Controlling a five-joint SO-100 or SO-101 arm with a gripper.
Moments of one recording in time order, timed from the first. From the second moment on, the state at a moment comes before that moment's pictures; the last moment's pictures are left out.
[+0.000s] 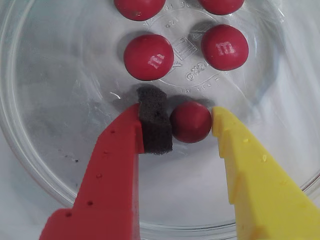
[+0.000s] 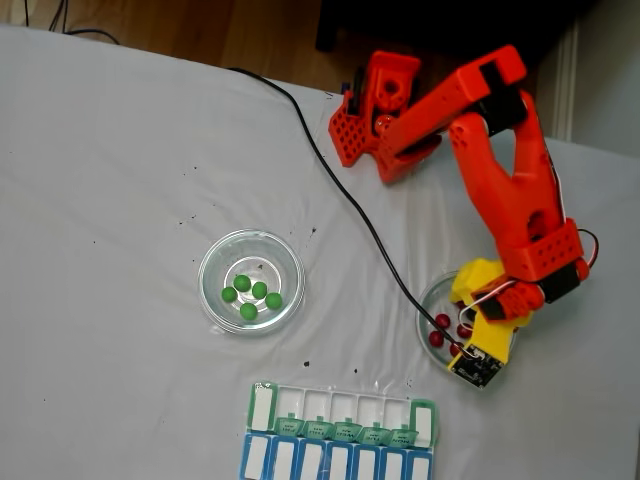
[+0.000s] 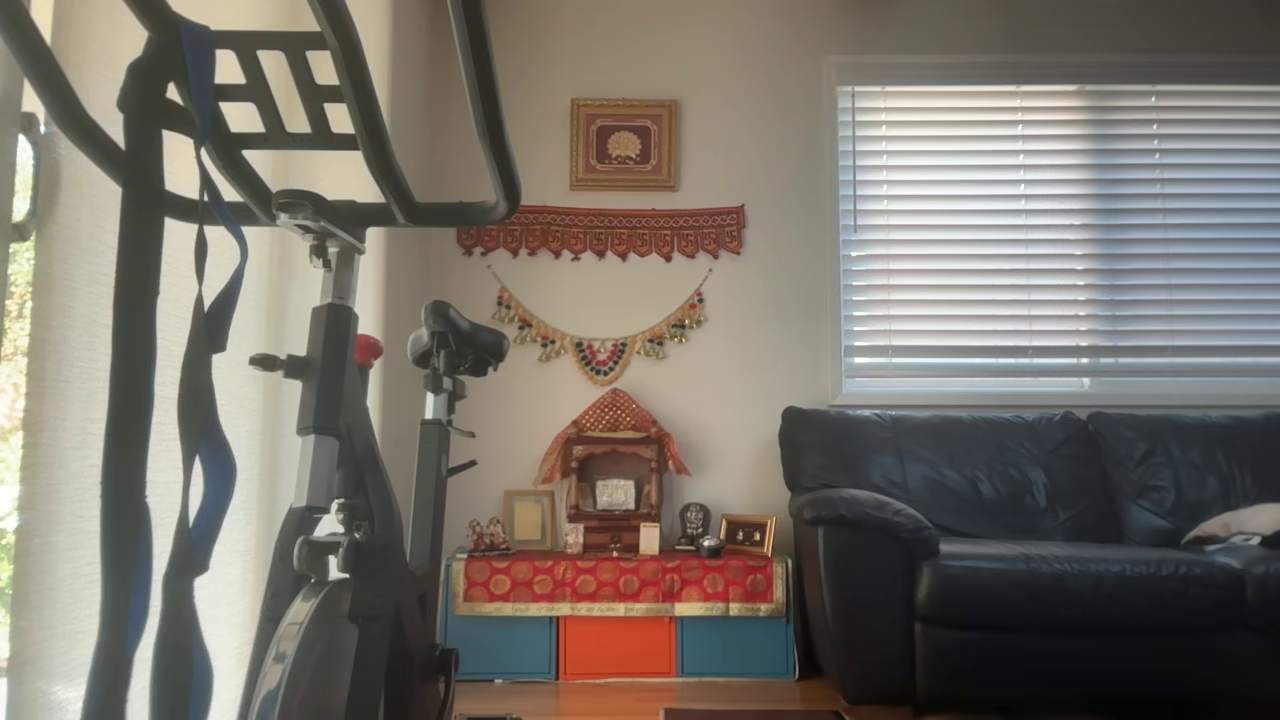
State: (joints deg) arm -41.6 100.2 109.0 69.5 -27.9
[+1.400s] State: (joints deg) arm -42.3 97.3 105.1 73.7 -25.8
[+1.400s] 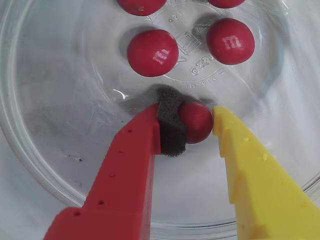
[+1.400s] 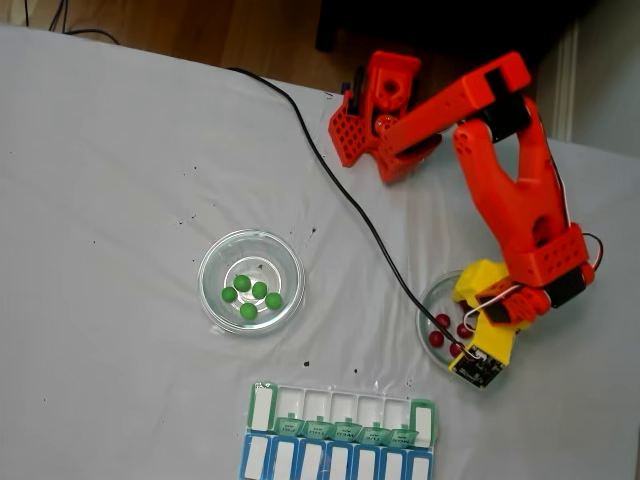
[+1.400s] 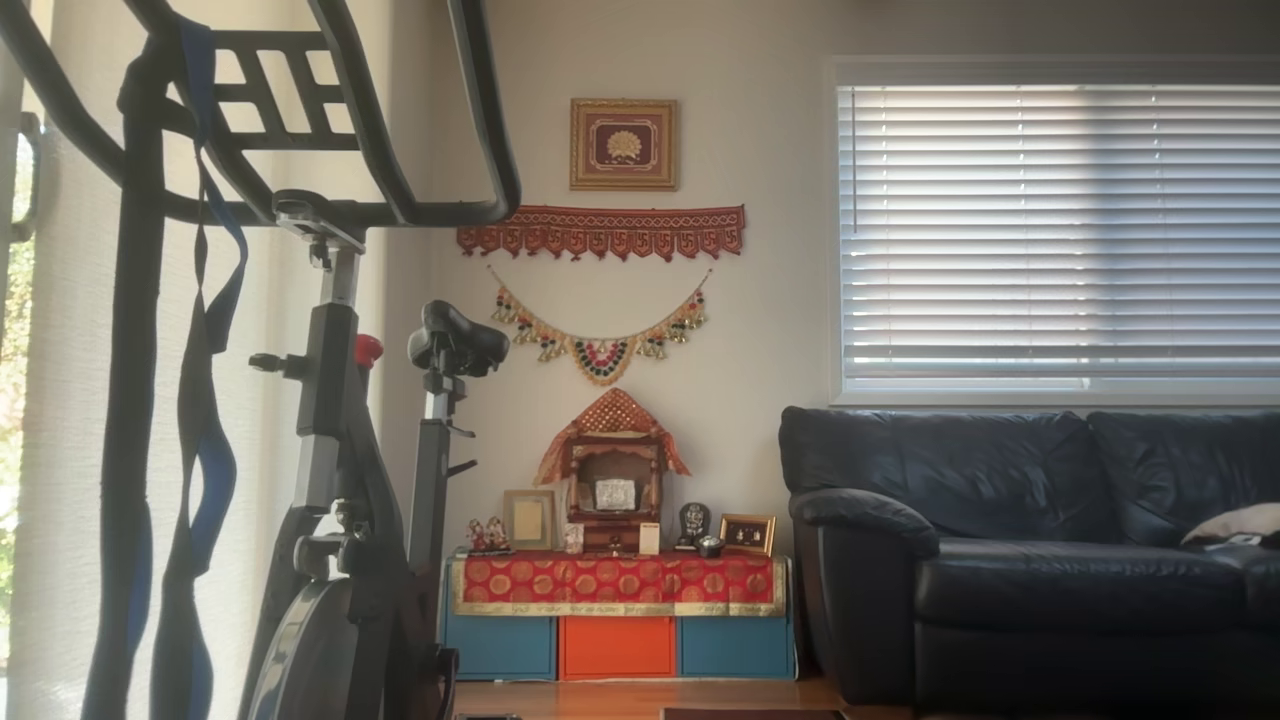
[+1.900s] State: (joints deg) arm -36.9 104.6 104.6 73.6 -25.8
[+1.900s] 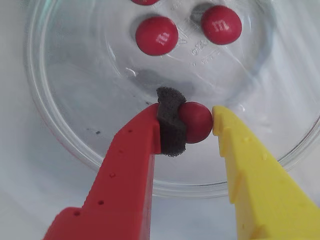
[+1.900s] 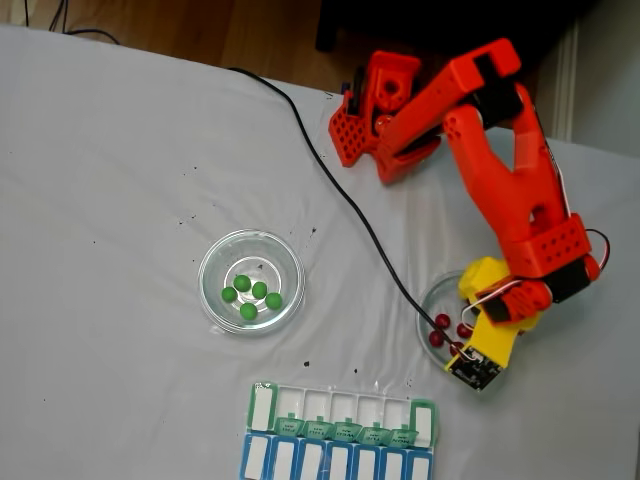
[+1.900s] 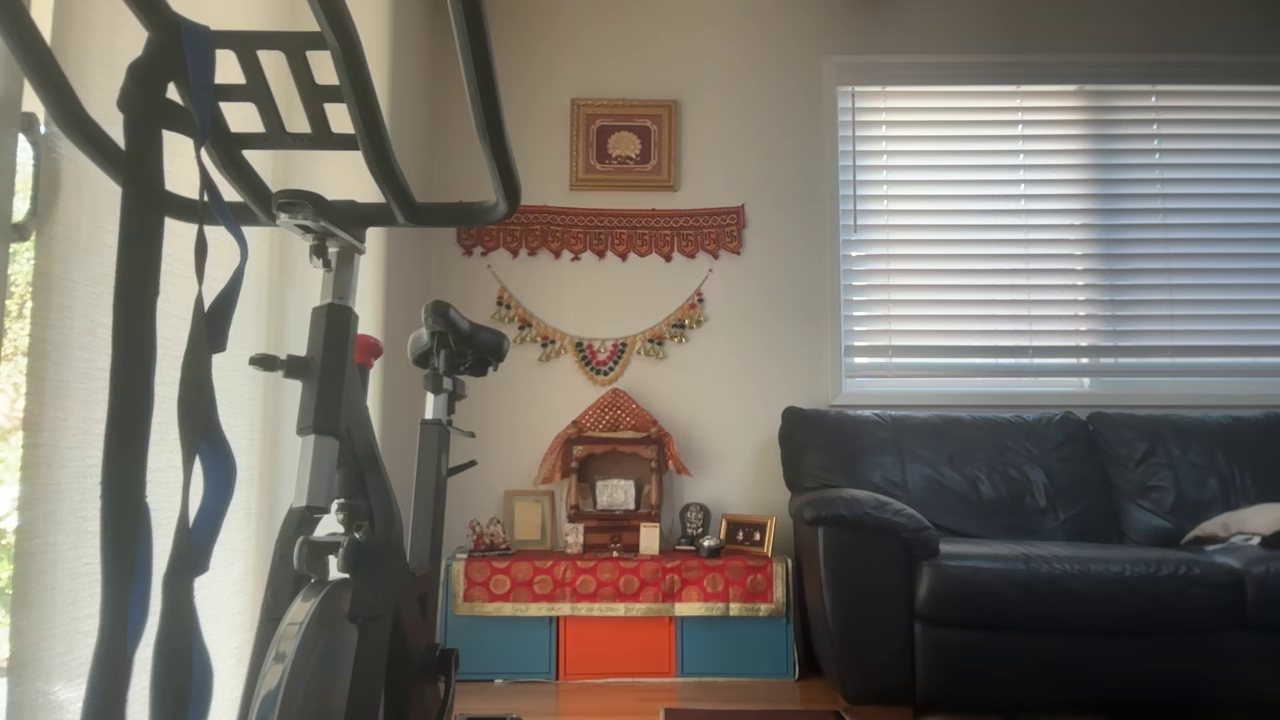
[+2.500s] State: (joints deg) arm -26.2 118.9 102.8 74.2 -18.4
